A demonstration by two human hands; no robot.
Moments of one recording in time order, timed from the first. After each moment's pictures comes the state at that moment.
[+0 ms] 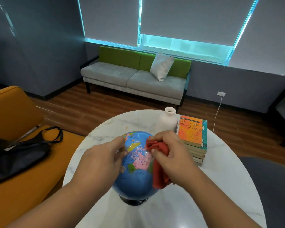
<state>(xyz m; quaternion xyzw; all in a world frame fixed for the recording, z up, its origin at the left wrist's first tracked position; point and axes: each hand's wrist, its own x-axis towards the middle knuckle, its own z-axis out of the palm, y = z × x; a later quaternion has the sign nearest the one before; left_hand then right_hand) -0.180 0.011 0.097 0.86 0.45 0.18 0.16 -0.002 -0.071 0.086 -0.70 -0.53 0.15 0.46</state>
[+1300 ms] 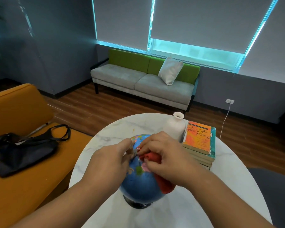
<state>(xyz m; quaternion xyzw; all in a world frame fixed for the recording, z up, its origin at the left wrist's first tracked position) -0.185 0.013 0.091 0.85 0.46 0.21 0.18 -0.012 -0.049 0.111 -0.62 -0.73 0.11 0.26</state>
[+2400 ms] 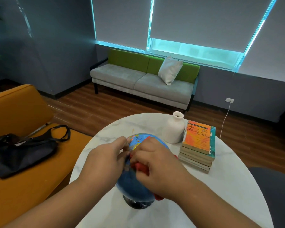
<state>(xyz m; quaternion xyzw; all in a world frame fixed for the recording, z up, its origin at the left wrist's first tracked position) -0.186 0.019 0.091 0.84 0.46 0.22 0.19 -0.037 -0.052 0.098 -0.60 -0.76 0.04 0.23</state>
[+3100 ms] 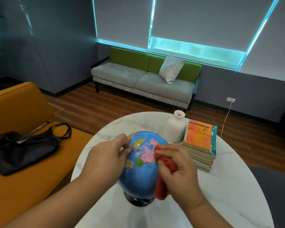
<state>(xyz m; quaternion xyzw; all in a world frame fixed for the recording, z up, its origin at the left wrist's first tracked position) -0.188 0.022 0.085 0.83 0.47 0.25 0.19 -0.019 -0.076 0.047 -0.61 -0.55 0.02 0.57</state>
